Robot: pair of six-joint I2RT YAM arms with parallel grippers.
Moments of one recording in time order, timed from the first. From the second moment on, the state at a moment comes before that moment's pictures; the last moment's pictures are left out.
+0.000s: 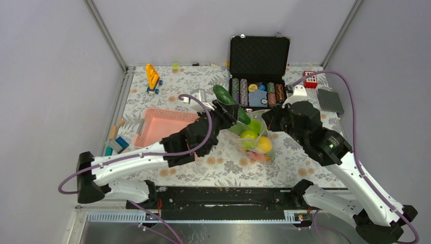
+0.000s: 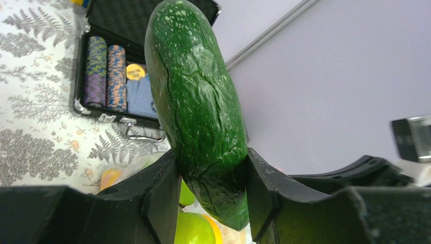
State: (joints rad) left arm -1.20 1.21 1.11 0.05 -0.80 -0.83; right arm 0.68 0.87 1.13 -0.68 0.23 0.53
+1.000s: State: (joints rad) left arm -1.34 1.38 1.19 0.03 -0.79 -0.77; right arm 0.68 0.86 1.13 -0.67 0.24 0.53
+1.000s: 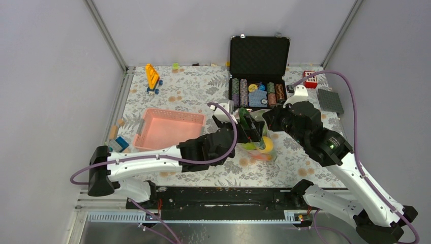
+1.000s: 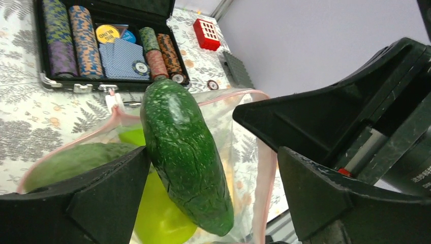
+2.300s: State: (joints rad) left arm -0.88 1.13 0.96 -0.23 0.17 -0.57; right arm 0.68 0.85 1.13 -0.67 0.22 0.50
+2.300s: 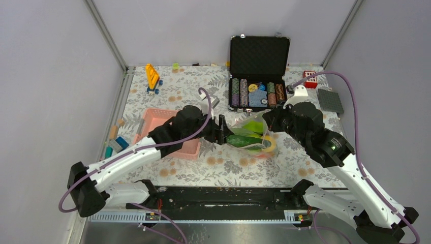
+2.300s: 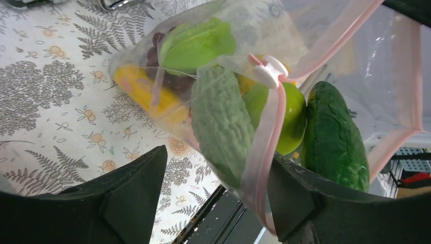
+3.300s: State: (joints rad) left arm -0.90 1.34 1.61 -0.89 -0.31 -0.62; right arm 0.68 1.10 1.30 -0.64 0.04 0.31
